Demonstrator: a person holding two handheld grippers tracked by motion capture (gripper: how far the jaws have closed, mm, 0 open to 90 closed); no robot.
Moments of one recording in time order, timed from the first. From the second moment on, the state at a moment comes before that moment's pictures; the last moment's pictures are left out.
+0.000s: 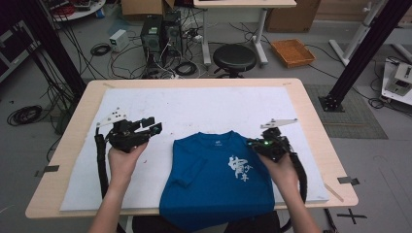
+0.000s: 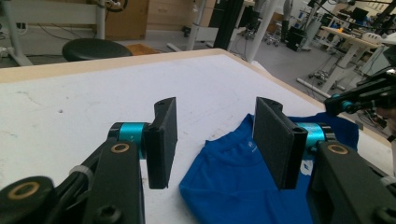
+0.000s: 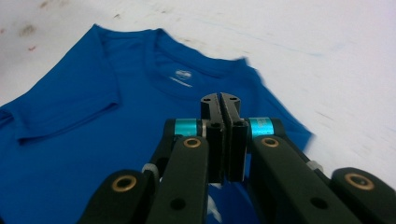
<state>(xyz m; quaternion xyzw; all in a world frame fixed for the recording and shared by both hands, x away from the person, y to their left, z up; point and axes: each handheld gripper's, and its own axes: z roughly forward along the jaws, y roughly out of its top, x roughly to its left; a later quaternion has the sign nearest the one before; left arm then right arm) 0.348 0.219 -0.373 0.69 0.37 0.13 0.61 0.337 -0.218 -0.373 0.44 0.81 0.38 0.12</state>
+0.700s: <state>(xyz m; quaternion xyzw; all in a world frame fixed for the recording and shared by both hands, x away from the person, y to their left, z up) 0.351 0.210 -0.376 0.71 0.37 0.12 0.59 0.294 -0.276 -0.411 0.47 0.76 0.42 0.12</state>
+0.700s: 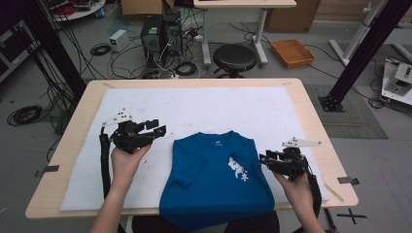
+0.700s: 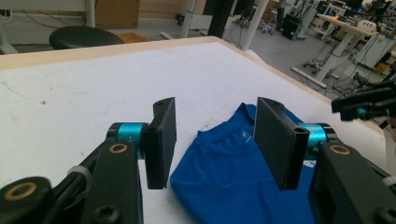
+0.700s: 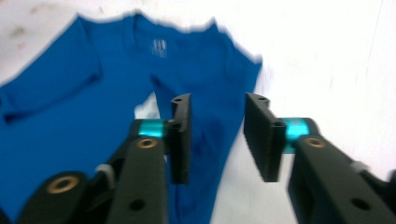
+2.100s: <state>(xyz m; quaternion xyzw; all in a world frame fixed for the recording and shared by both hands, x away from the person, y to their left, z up) 0.351 0.203 -0.383 0.71 0.37 0.11 0.58 0.272 -0.226 -0.435 0.33 0.86 0.37 0.13</state>
